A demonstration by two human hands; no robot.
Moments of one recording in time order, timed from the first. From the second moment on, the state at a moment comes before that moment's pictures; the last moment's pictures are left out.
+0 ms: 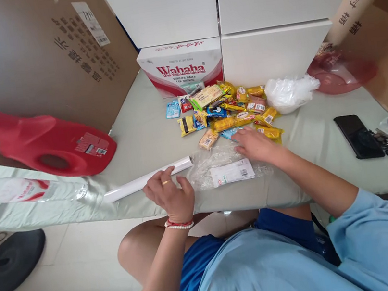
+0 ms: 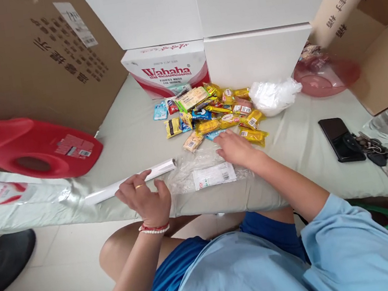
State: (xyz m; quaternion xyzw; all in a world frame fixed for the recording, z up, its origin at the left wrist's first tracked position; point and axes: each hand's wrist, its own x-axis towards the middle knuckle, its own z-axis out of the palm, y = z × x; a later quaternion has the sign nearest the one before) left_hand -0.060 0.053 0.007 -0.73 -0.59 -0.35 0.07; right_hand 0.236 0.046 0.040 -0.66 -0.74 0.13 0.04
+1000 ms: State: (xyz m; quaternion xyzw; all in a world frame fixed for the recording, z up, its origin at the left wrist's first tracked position) left_hand -0.040 0.045 -0.006 -0.63 -0.67 -0.26 -0.29; right_hand 0.172 -0.043 0.006 -0.56 -0.82 0.12 -0.01
